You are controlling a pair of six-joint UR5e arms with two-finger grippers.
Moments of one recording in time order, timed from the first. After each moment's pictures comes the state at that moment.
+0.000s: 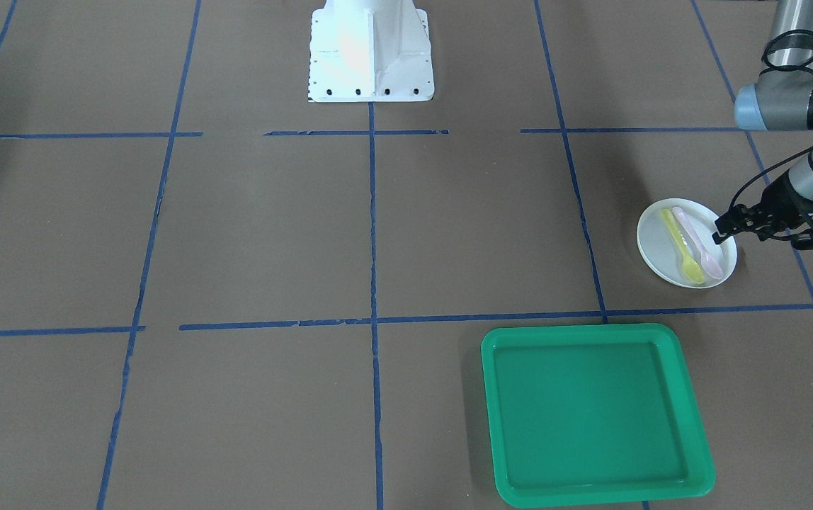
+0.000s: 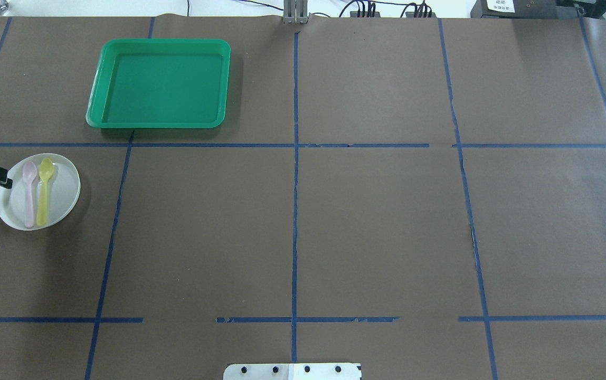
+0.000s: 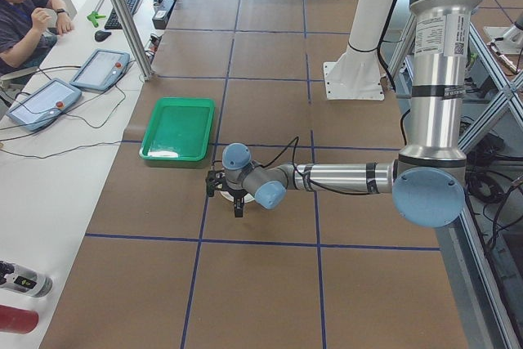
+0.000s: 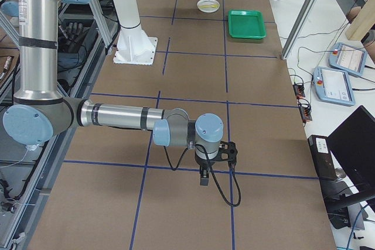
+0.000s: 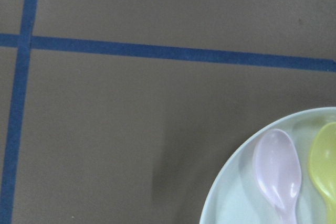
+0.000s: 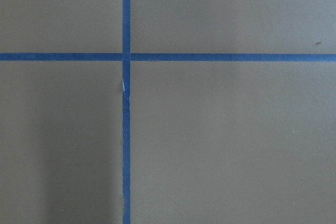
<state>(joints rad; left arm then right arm) -1.05 -1.56 -1.44 -2.26 -2.23 -0.78 1.58 -1.65 1.61 -1.51 2.28 0.03</state>
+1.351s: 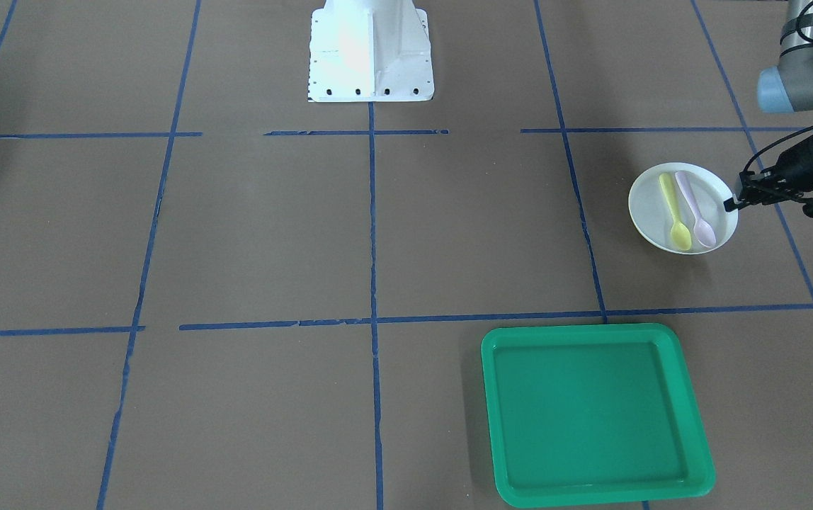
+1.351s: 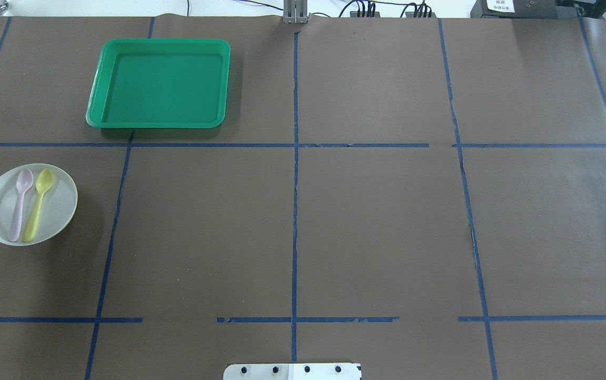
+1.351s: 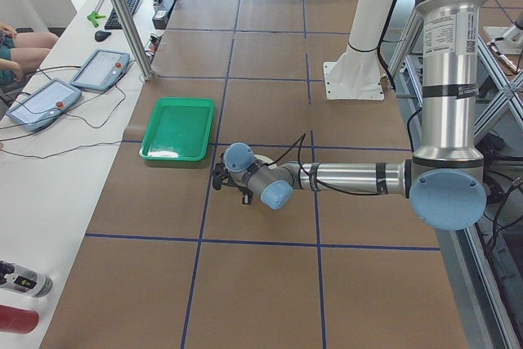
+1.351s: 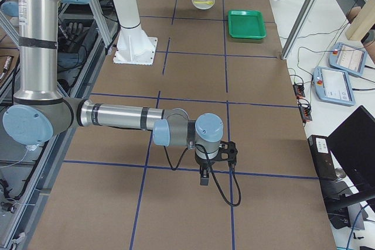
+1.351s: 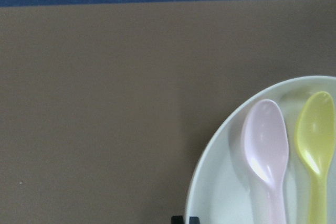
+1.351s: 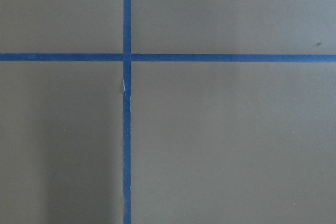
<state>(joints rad) -1.18 -1.49 -1.55 -2.22 -2.58 -0.62 1.58 -1.65 1.61 -1.51 2.28 0.03</state>
